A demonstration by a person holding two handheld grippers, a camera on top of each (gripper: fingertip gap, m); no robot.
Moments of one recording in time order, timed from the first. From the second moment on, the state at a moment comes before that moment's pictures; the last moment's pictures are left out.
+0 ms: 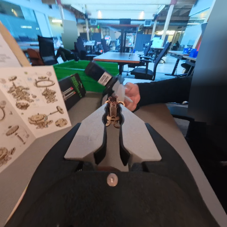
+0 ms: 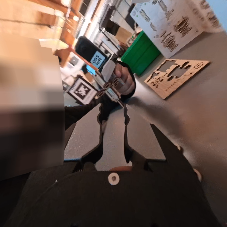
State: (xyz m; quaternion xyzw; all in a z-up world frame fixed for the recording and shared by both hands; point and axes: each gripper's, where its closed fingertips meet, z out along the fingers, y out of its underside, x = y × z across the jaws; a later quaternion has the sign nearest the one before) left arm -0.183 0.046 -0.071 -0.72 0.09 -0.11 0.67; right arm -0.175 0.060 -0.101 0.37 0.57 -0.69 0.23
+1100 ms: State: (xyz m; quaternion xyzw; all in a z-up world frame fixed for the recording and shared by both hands) left arm -0.184 0.059 -0.084 -0.74 0.03 -0.15 0.65; right arm -0.185 0.042 -0.120 0.28 0.75 -0.59 -0.14
